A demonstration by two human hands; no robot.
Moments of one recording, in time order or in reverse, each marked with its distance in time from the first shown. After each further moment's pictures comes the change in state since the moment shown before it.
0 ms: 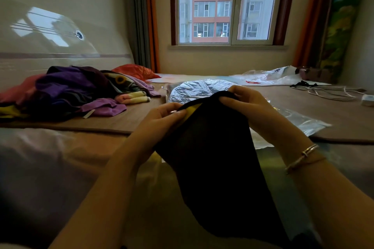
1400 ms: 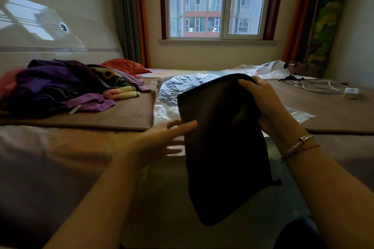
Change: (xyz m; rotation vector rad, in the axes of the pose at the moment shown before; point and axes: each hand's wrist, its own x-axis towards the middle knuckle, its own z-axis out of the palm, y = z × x) left_hand 0.022 -0.041 0.017 -0.081 -0.155 -0.383; right_hand -0.001 0.009 -0.032 0.224 0.370 0.098
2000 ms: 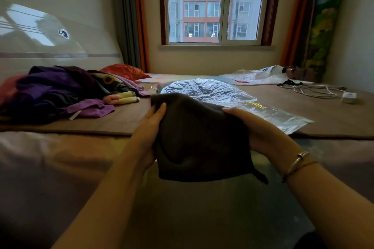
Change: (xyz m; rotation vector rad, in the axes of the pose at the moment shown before) left_hand -0.004 0.008 0.005 -0.271 0.366 0.368; right_hand -0.021 0.018 0.003 0.067 -0.290 0.452
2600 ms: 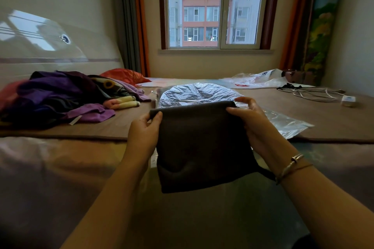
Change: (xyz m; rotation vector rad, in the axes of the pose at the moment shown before) left_hand 0.003 0.002 -0.010 0.343 0.210 0.205; right_hand 0.007 -0.006 0.003 0.032 0.255 -0.281
